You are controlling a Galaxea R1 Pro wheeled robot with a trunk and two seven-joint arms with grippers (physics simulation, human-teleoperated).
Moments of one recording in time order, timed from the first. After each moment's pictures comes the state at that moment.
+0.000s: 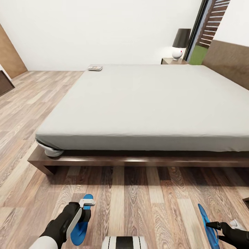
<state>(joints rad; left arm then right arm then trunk) -0.50 0.01 -0.10 -0.68 0.12 0.71 0.09 -0.31 -0.58 -0.14 -0.62 -0.64 0.93 0.61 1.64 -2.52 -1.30</state>
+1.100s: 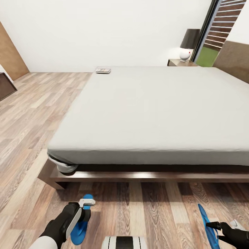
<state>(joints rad) -0.50 0.01 -0.10 -0.68 0.11 0.71 0.09 -0.31 -0.58 -0.14 -0.62 -0.64 0.93 0.61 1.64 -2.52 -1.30</state>
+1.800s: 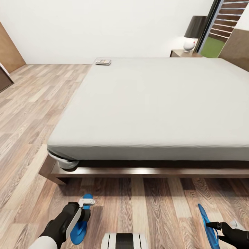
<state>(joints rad) -0.50 0.02 -0.10 -0.68 0.11 0.71 0.09 -0.31 -0.58 -0.14 -0.62 -0.64 0.93 0.61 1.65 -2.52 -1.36</state>
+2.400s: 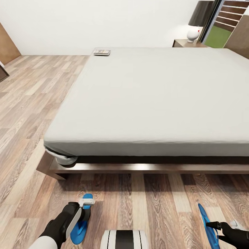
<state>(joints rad) -0.50 0.01 -0.10 -0.68 0.11 0.70 0.09 -0.31 -0.58 -0.14 -0.62 -0.64 0.93 0.61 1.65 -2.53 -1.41</state>
